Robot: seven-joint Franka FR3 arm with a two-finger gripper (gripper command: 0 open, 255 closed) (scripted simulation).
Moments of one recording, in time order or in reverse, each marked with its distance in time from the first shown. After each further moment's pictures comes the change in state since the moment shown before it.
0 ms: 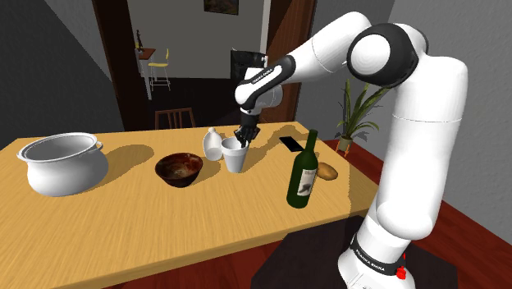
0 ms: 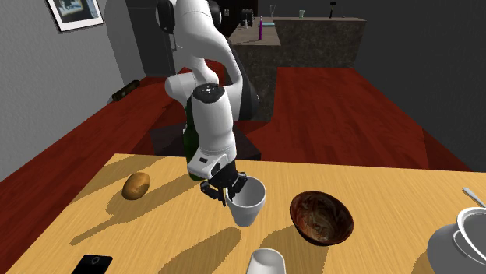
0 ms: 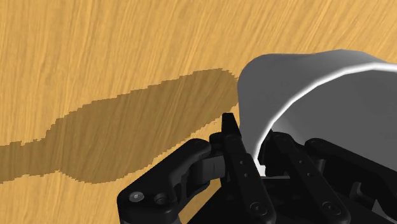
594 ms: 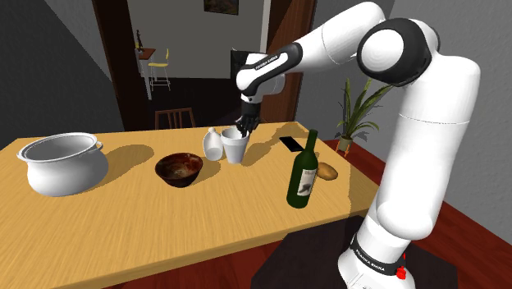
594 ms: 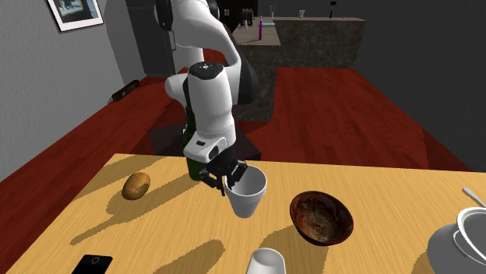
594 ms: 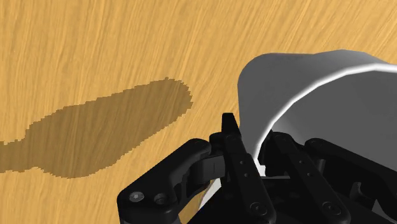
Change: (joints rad) arm 0.002 -0.058 -0.006 0.055 -0.023 -0.111 0.018
